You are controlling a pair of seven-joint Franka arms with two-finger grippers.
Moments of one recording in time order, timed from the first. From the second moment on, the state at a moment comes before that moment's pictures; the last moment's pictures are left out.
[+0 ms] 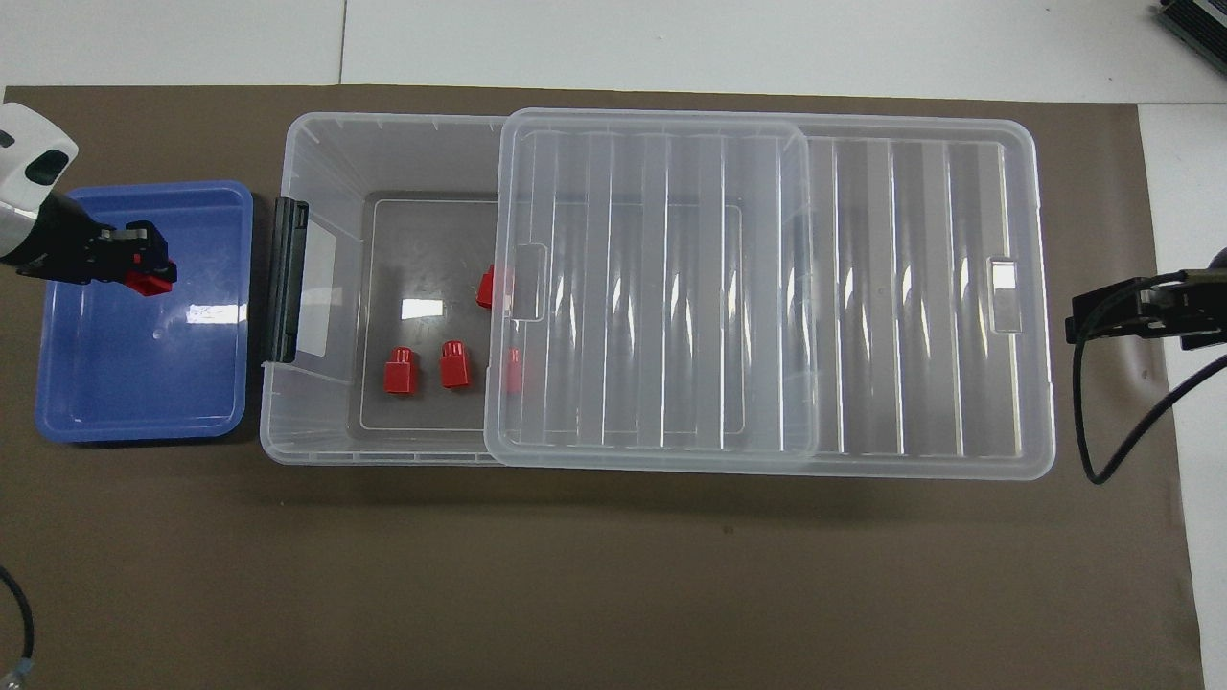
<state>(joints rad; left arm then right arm) -0.01 0.27 0.00 -1.57 -0.11 1.80 -0.17 -0.05 -0.03 0.03 -1.58 -0.03 1.51 0.07</state>
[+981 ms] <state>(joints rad) -0.29 0.31 -0.02 -1.65 -0.04 2.11 -0.62 -0.05 -0.03 0.03 -1.58 -0.03 1.51 0.07</state>
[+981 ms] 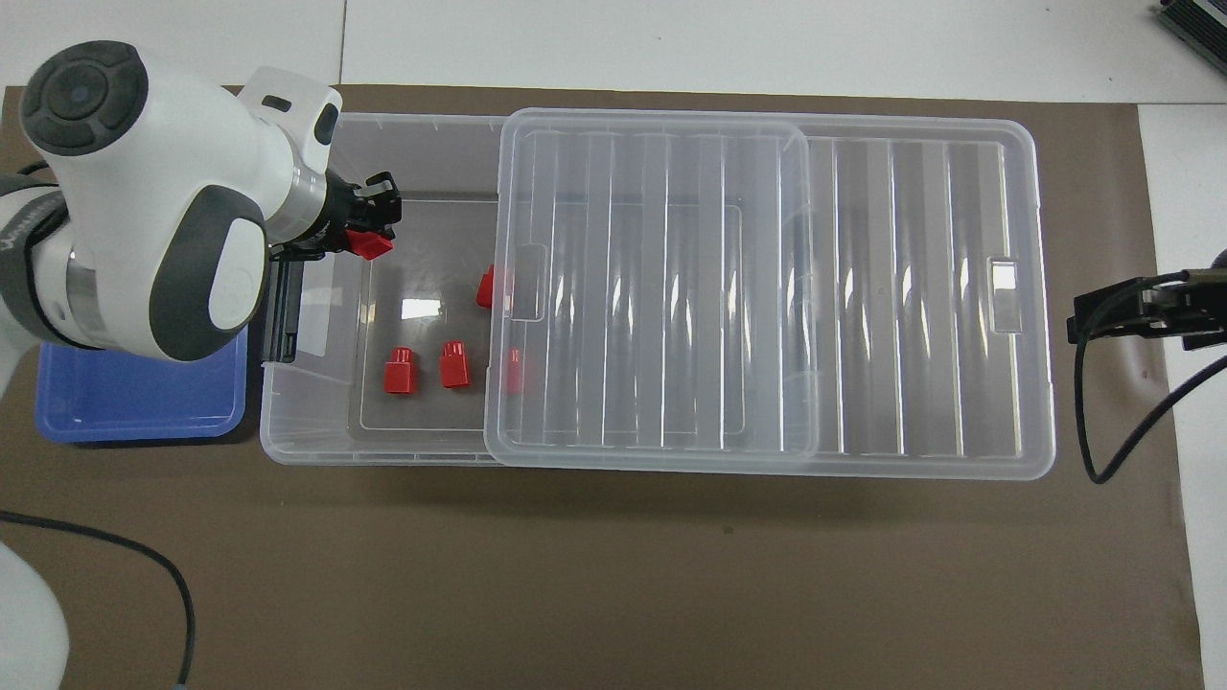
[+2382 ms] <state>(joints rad) -0.35 0.42 0.01 -1.86 0.10 2.44 -0.66 -0.05 -0.03 0.03 -1.60 -0.03 1.54 0.07</state>
